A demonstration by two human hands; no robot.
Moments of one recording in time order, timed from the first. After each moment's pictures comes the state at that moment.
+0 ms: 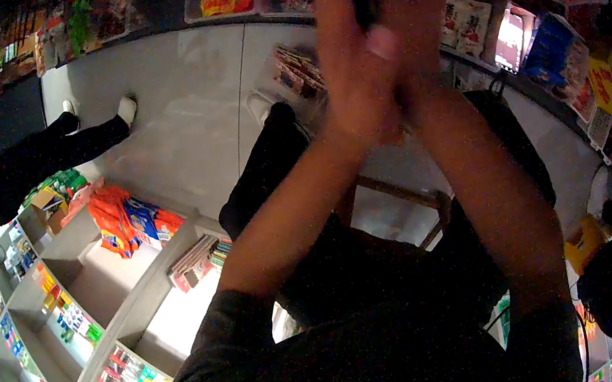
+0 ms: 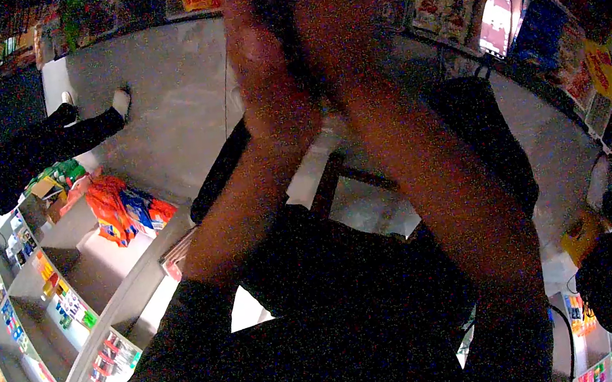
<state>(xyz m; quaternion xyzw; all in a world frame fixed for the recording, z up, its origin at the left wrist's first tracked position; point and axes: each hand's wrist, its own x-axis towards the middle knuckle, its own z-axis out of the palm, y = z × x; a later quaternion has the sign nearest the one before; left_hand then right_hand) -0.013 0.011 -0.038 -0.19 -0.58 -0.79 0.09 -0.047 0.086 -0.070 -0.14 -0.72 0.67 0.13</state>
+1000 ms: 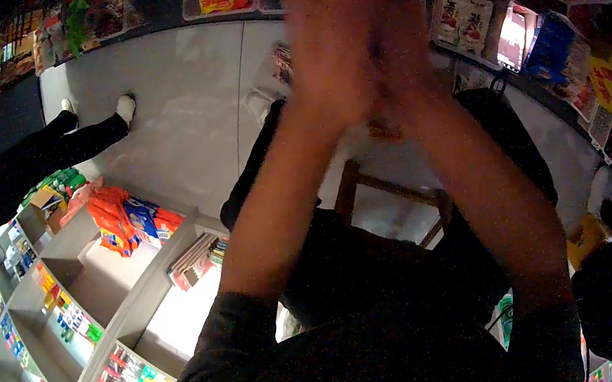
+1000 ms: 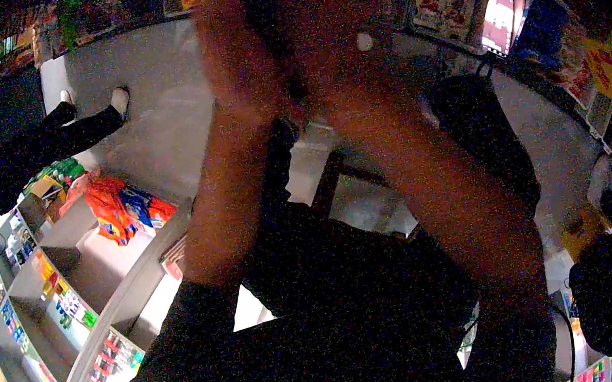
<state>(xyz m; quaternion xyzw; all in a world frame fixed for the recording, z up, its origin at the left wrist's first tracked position) -0.027 0.013 -0.017 -0.11 -0.58 -0.81 0.03 -0.033 0.066 -0.052 -0.15 -0.64 0.75 0.04</state>
